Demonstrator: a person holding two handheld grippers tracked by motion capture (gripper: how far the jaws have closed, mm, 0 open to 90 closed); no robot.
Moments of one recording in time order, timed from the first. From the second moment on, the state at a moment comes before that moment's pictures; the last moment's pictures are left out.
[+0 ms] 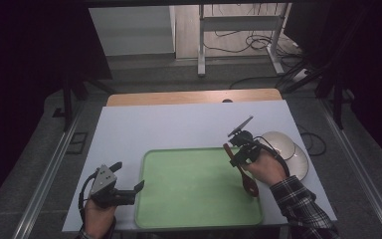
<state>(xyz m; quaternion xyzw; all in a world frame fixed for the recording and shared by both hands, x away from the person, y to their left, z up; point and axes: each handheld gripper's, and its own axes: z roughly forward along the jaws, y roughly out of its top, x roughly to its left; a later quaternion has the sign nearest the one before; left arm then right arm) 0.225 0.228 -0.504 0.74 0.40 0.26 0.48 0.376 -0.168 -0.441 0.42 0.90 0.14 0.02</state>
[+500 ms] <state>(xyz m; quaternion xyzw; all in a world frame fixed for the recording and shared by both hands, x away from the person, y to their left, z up) 0.225 0.228 -0.504 0.74 0.40 0.26 0.47 0.369 -0.174 -0.471 0.42 0.89 0.16 0.01</state>
